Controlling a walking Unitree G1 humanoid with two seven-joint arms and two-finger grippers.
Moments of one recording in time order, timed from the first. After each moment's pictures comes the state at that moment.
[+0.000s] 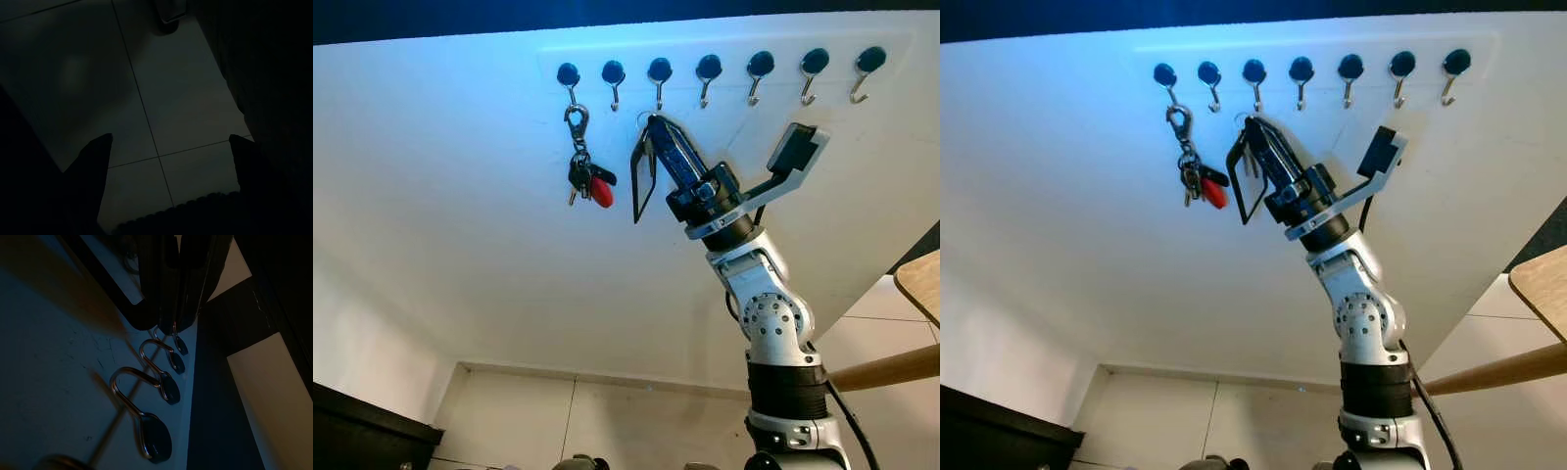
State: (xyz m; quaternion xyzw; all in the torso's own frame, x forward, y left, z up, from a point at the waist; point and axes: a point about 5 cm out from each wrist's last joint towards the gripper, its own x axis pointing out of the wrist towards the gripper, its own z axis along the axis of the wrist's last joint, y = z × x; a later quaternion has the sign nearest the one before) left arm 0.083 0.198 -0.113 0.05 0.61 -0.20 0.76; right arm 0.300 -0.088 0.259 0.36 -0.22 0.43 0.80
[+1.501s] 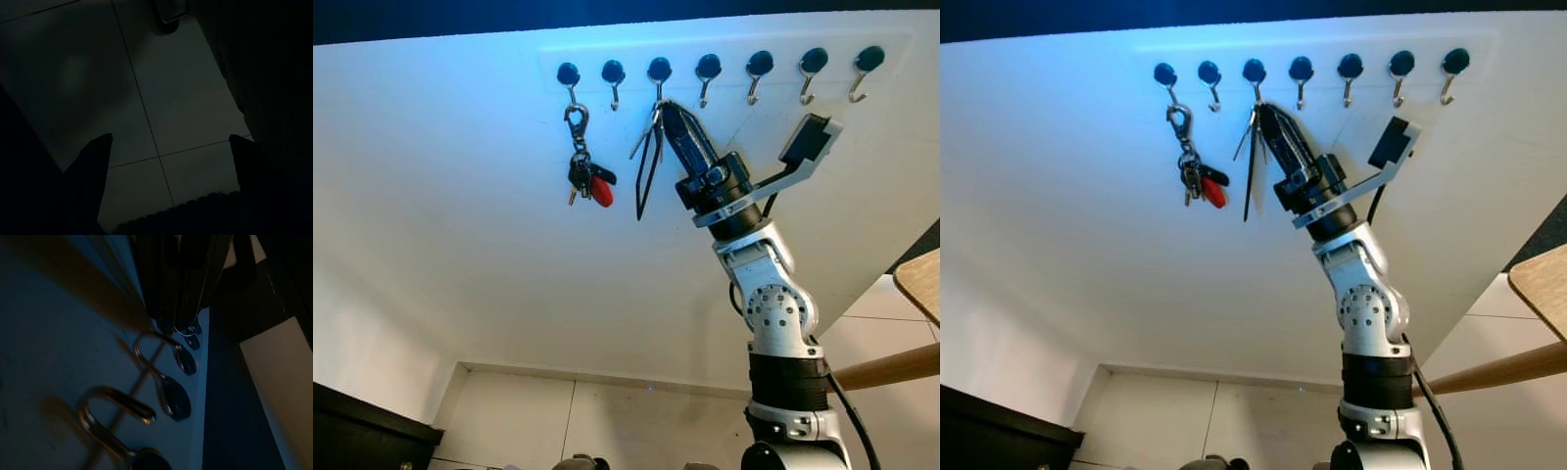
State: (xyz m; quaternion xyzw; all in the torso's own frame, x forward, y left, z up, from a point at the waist) left arm 0.083 0.198 -0.113 0.05 0.61 -0.20 0.76; right arm 0.307 -0.094 0.267 0.37 -0.23 0.40 0.81
